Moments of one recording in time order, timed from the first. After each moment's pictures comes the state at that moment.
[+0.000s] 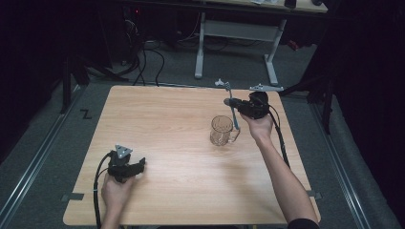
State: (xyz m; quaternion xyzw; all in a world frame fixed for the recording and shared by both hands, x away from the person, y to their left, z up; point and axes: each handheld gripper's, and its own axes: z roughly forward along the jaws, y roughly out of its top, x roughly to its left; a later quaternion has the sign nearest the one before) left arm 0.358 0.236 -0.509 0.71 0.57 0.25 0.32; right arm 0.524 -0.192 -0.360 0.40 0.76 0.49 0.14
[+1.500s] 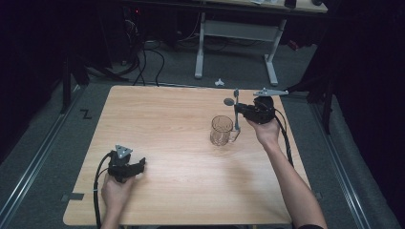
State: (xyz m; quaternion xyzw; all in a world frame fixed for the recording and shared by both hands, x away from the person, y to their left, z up) left arm 0.358 0.236 -0.509 0.71 0.57 0.25 0.32; right arm 0.509 -0.207 -0.359 0.39 0.78 0.47 0.15
